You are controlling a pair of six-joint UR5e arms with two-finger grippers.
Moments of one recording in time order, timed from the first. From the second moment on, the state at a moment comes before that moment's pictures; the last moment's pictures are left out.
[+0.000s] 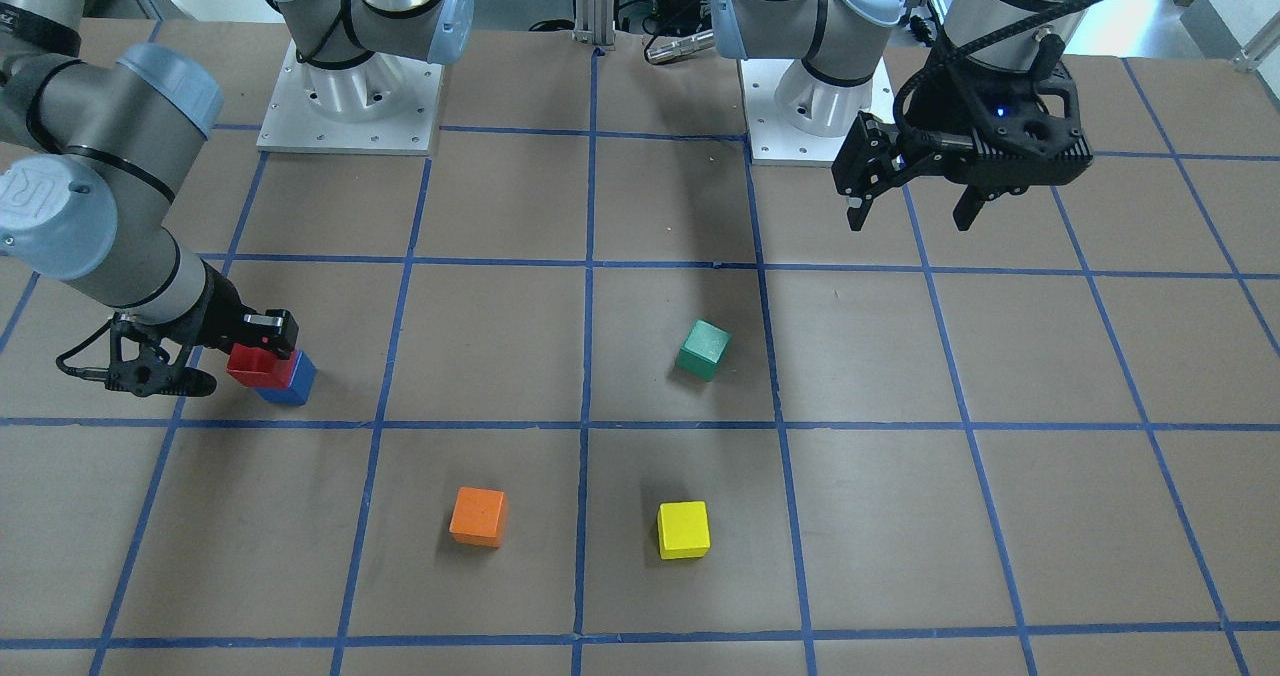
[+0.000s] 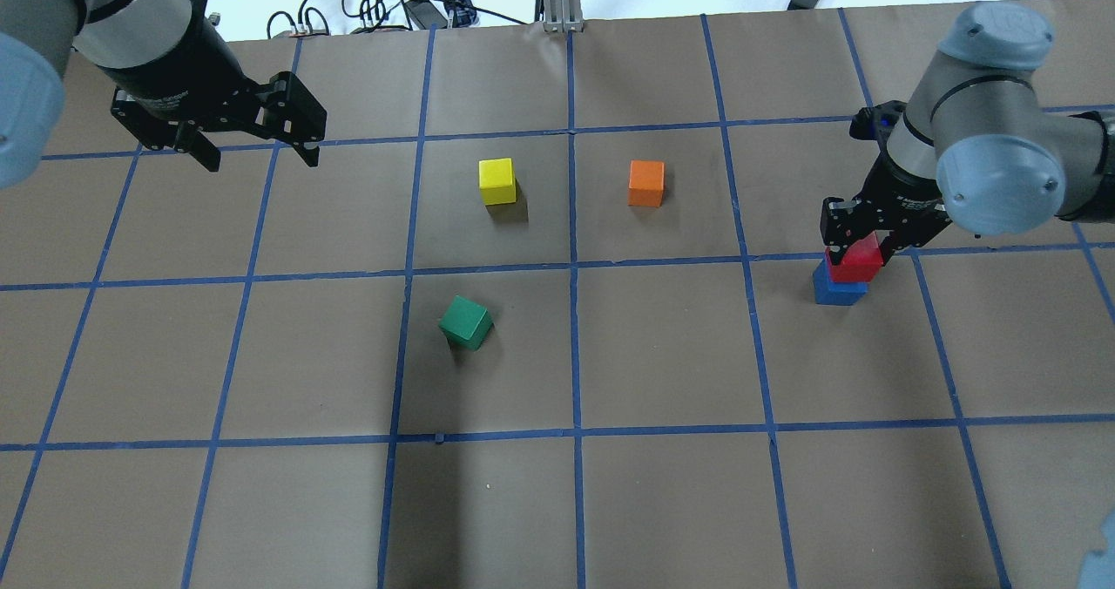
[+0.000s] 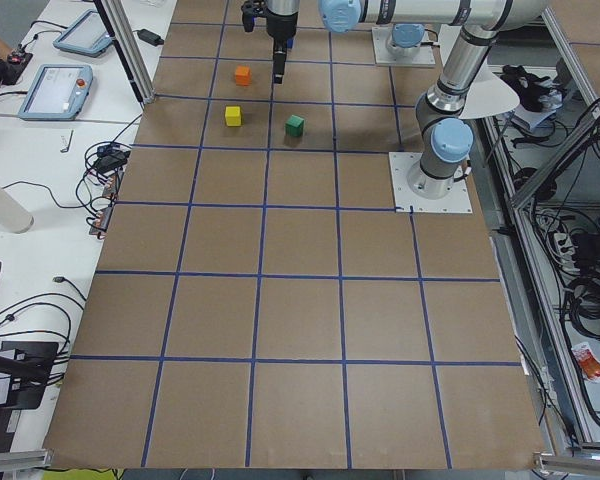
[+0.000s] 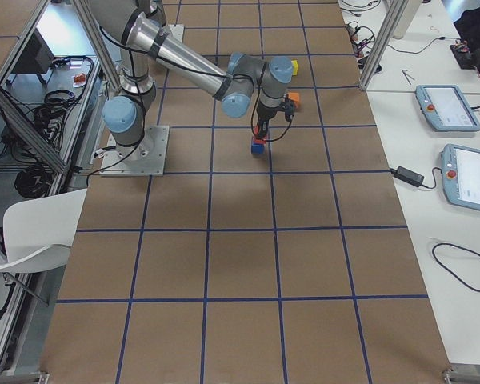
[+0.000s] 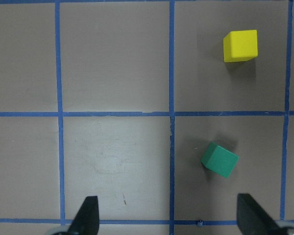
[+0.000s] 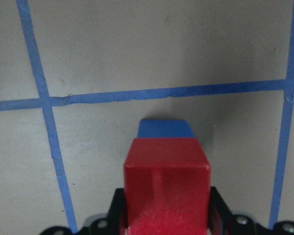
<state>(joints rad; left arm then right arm) -1.52 -1.53 -1.59 -1.50 1.59 0.04 1.33 -1.35 1.89 -1.96 -1.58 -0.17</state>
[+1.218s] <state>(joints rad) -1.52 -1.54 -1.59 -1.50 1.59 0.04 1.34 -1.39 1.70 -1.72 -1.58 -0.16</state>
